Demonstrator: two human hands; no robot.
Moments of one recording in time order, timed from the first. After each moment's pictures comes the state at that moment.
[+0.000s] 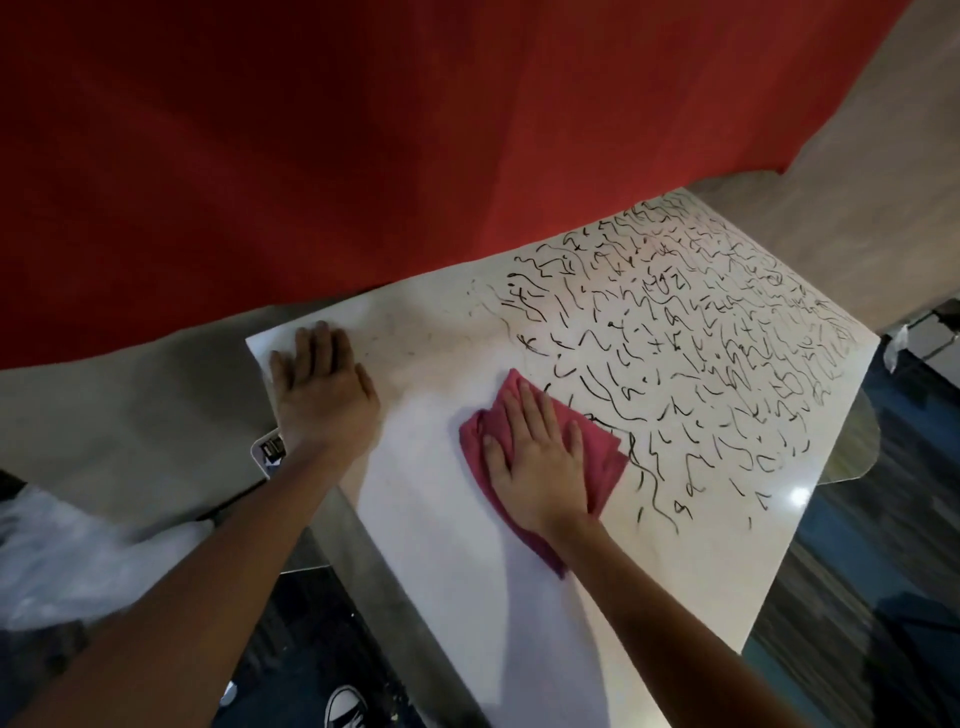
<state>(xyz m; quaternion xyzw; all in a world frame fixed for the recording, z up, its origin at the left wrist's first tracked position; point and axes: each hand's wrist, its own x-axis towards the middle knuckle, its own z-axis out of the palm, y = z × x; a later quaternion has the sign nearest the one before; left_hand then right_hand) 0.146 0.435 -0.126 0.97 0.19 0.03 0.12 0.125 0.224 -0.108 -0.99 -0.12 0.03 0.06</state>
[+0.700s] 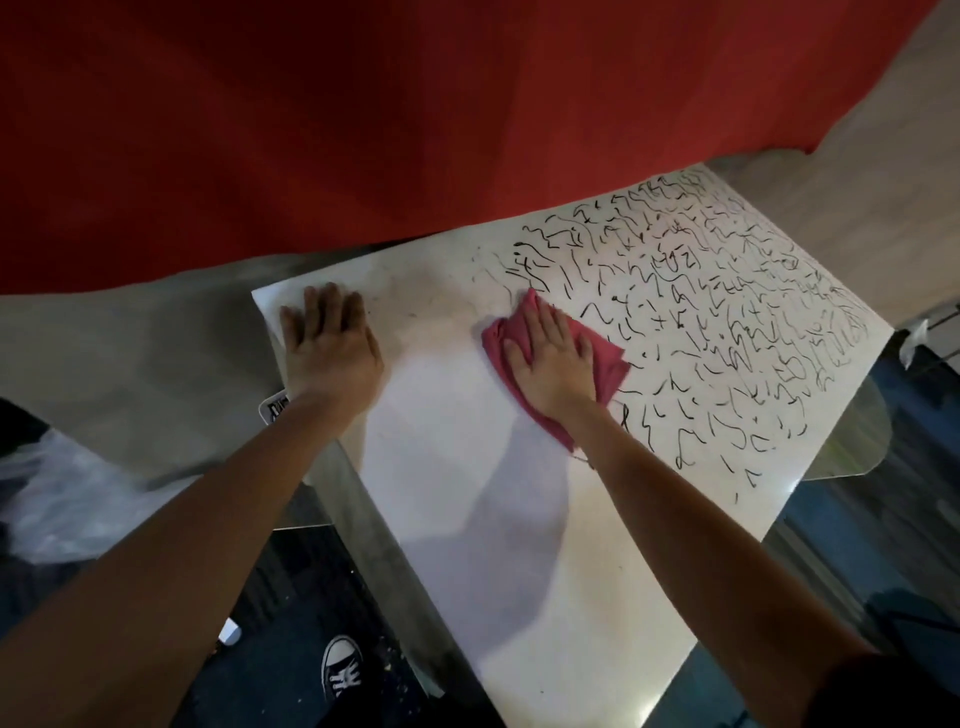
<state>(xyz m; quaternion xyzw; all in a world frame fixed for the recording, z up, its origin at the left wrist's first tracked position) 0.138 0.431 -0.112 0.98 0.15 0.01 0.12 0.208 0.204 -0.103 -0.99 -0.12 0.05 0.05</state>
